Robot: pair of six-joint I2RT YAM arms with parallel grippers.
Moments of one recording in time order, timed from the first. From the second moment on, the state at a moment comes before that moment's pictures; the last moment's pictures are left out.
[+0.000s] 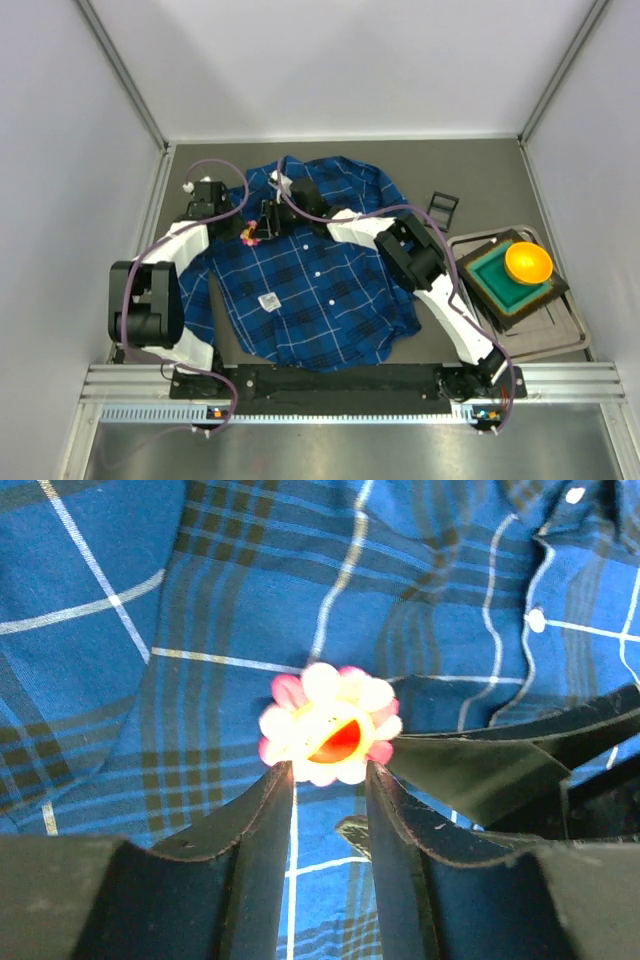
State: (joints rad) left arm -0.02 1.58 0.96 -0.23 0.04 -0.64; right arm 0.79 2.51 1.91 0.17 -0.53 0.56
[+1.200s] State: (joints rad) left arm -0.03 1.58 0.91 -0.30 -0.03 -1.02; right arm 0.79 2.60 1.91 0.45 -0.71 0.81
